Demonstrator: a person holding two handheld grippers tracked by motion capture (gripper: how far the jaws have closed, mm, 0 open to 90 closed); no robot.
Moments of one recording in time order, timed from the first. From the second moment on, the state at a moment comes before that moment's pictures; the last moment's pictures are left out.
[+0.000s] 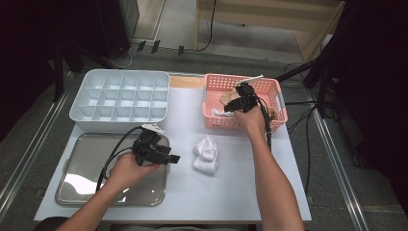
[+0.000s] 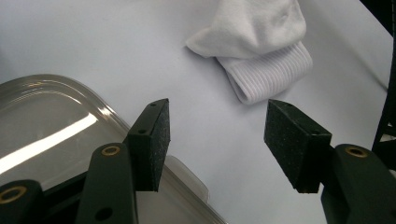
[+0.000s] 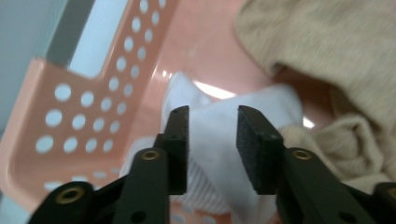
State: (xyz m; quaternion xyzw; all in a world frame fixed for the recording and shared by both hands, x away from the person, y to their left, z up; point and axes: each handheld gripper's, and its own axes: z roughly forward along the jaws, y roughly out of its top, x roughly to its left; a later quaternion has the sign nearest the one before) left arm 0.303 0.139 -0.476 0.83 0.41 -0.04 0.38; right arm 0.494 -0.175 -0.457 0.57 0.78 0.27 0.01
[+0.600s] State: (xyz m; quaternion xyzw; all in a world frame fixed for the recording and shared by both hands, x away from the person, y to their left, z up) left arm 0.303 0.138 -0.476 0.83 0.41 -0.04 0.38; right arm 0.497 -0.159 -0.471 0.56 0.78 0.27 -0.01
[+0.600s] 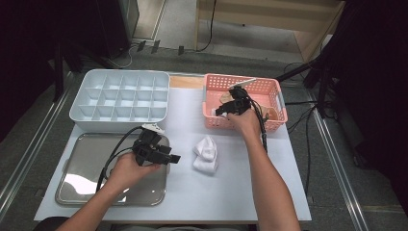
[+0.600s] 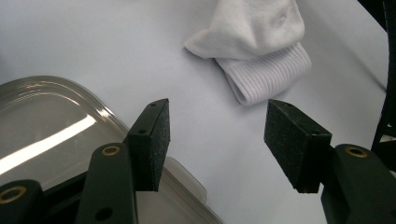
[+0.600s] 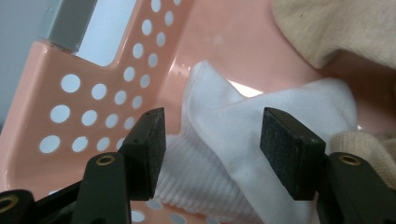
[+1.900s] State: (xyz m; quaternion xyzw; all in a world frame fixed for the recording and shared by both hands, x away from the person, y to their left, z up) left arm 0.303 0.140 -0.475 0.83 0.41 -0.04 0.38; right arm 0.514 -0.145 -0.483 0.59 0.78 0.21 0.00
